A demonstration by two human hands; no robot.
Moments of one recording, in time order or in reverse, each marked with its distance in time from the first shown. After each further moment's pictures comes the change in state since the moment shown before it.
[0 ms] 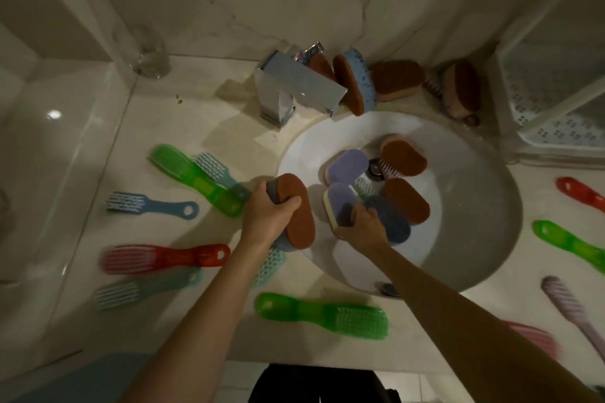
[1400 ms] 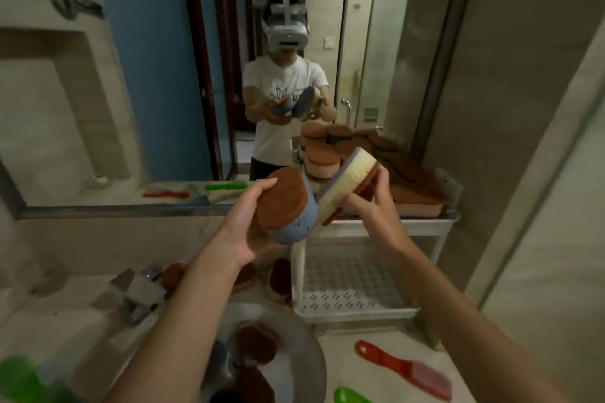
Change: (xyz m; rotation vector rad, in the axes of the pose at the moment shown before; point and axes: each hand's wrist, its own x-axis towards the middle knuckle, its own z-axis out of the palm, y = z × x) left_hand -0.196 0.342 0.107 -0.828 -0.612 0.355; right_hand -0.179 0.117 -0.436 1.045 0.464 -0.917
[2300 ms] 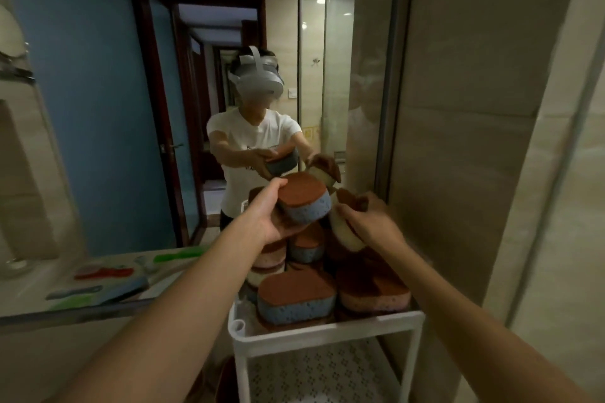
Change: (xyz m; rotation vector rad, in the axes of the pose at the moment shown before) left_hand 0.151 0.069 0.141 0.076 0.015 -0.049; right_hand 0.143 -0.004 -0.112 -0.684 0.239 0.266
